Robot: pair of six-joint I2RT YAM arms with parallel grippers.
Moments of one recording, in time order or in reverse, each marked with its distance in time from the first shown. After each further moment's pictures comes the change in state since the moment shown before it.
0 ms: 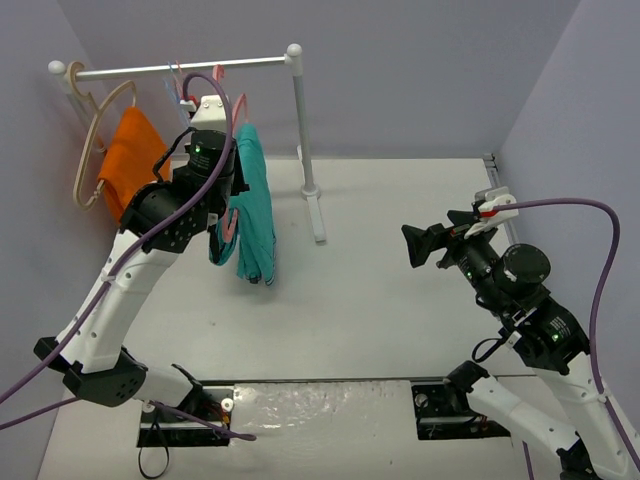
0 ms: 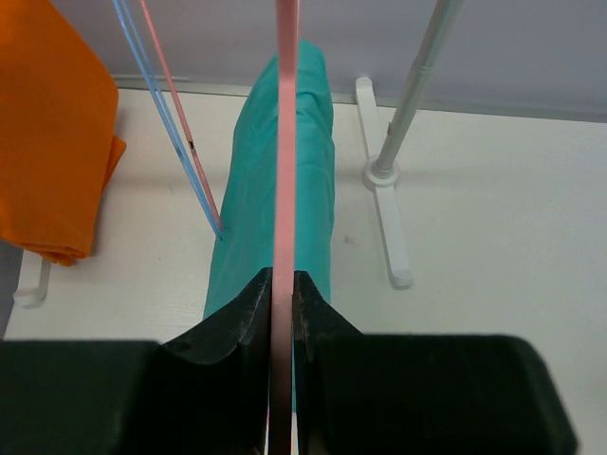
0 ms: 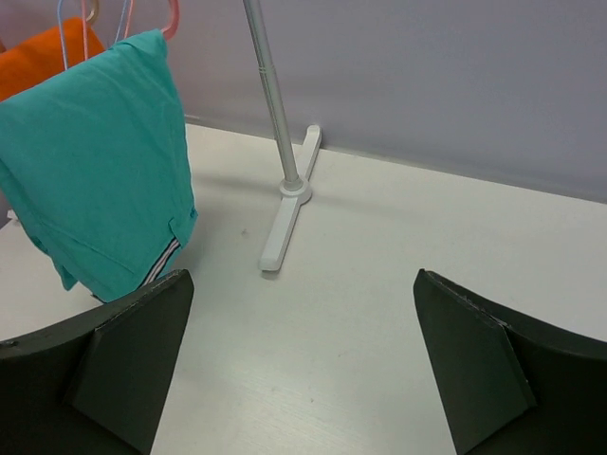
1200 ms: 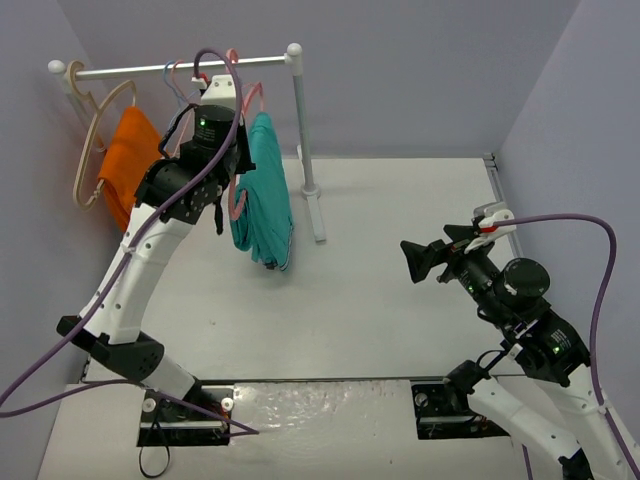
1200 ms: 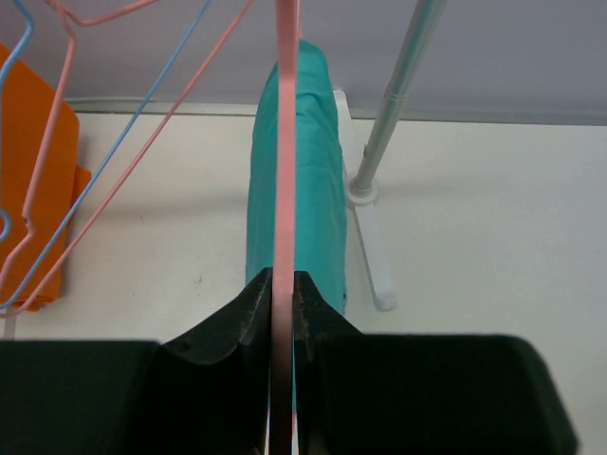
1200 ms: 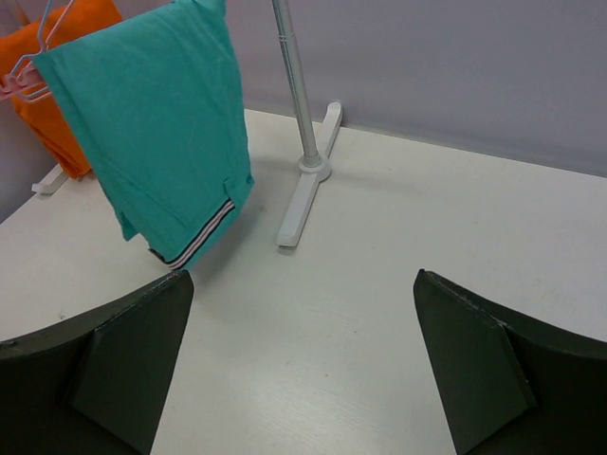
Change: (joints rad) left arm 0.120 0.155 0.123 0.053 0.179 0.058; right arm 0.000 -0.094 -0.093 -0.024 -0.054 0.030
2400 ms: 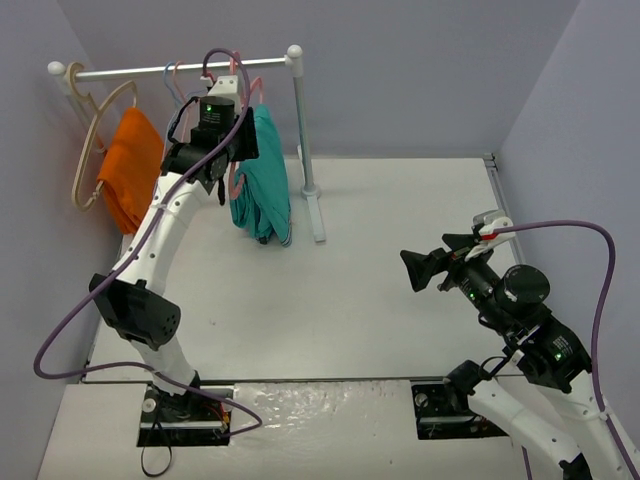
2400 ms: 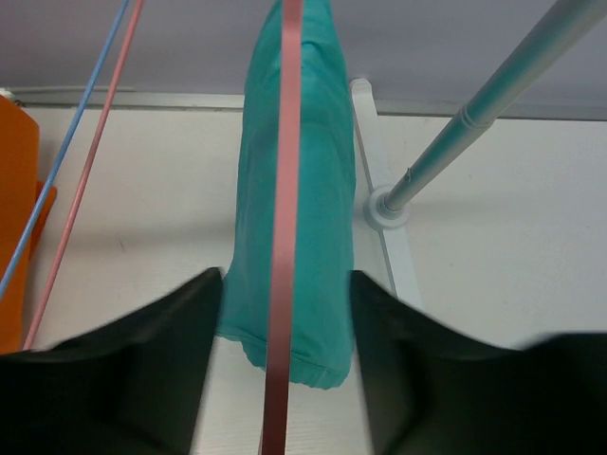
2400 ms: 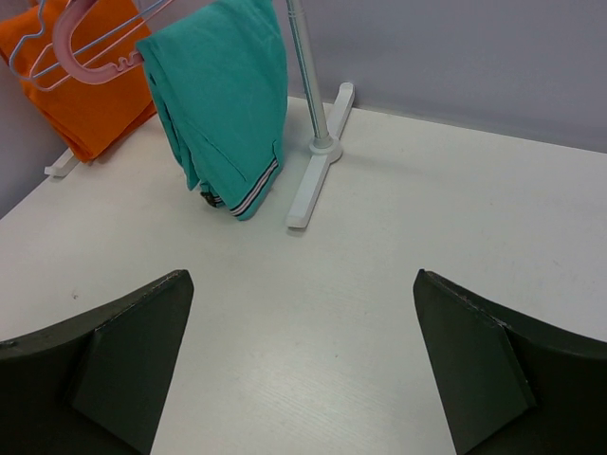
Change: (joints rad) left arm 0.200 0.178 -0.088 0.208 0.211 0.038; right arm 0.000 -0.037 -0.032 -0.036 -0.025 0.025
